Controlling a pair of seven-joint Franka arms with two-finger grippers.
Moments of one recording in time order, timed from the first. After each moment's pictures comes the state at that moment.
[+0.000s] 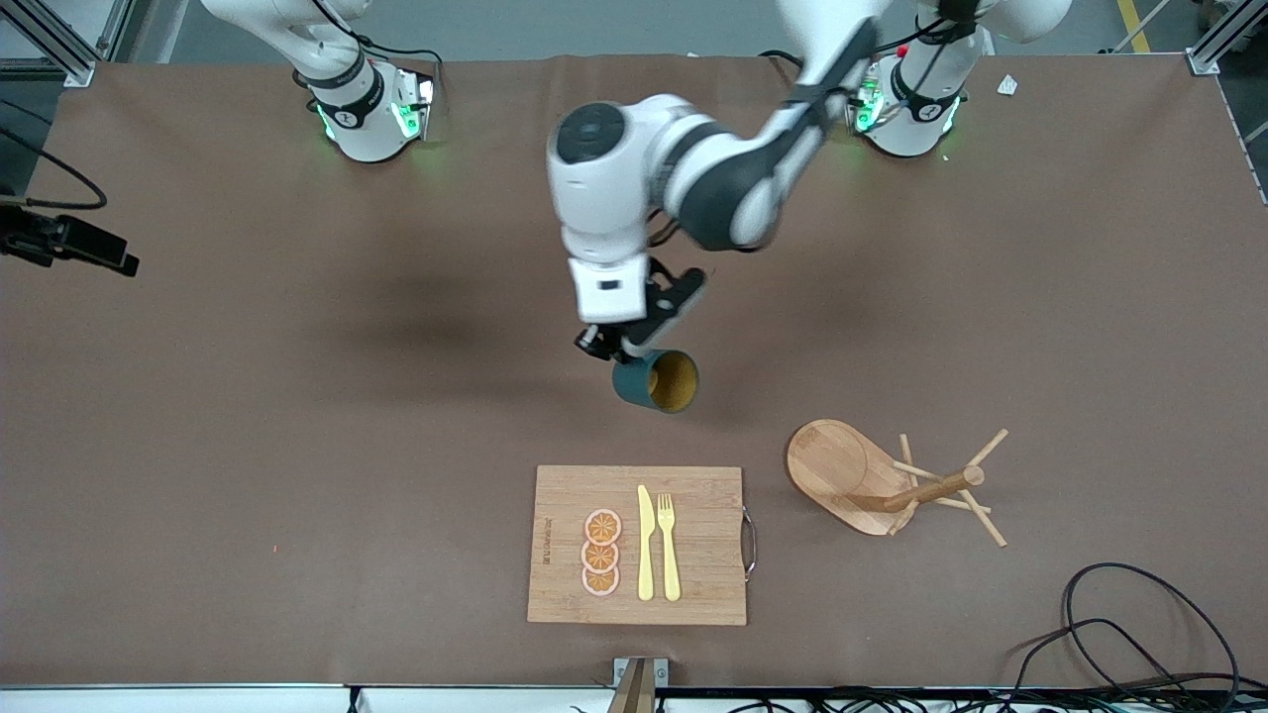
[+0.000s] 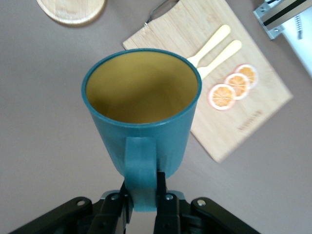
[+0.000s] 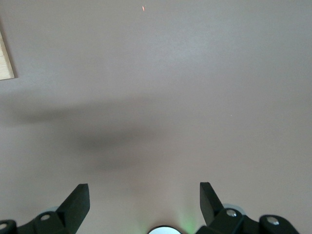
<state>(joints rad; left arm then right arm) -0.77 0.61 0.00 -1.16 0.04 1.96 -1.67 0.01 0.03 -0.10 -1.50 0.01 1.42 0.05</state>
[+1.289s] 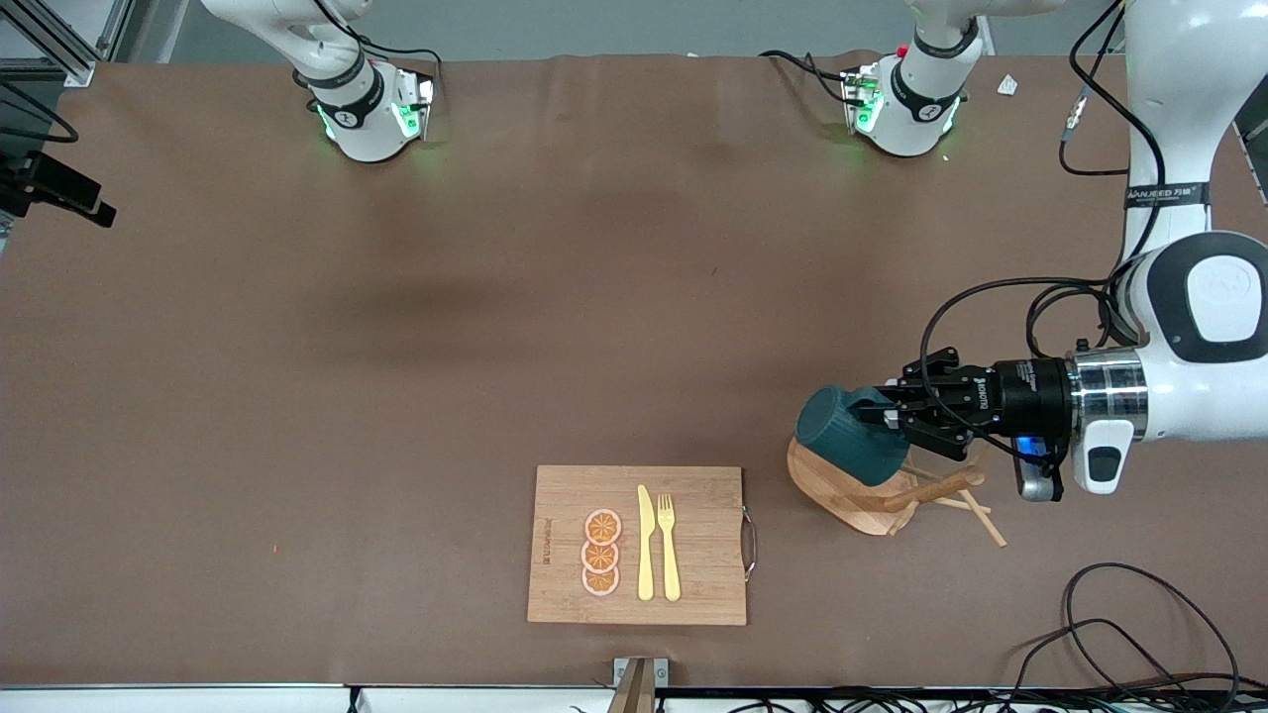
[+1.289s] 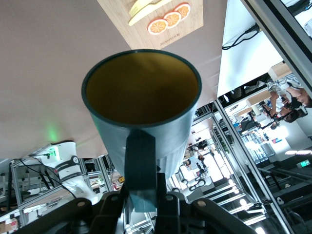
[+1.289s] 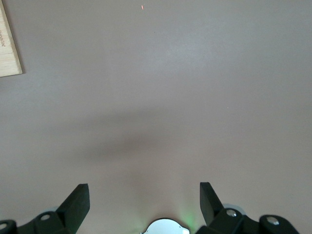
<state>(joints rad) -0.05 0.51 0.00 -1.40 -1.18 1.65 -0.77 0.01 -0.07 -0.10 -1.55 0.01 1.40 0.05</state>
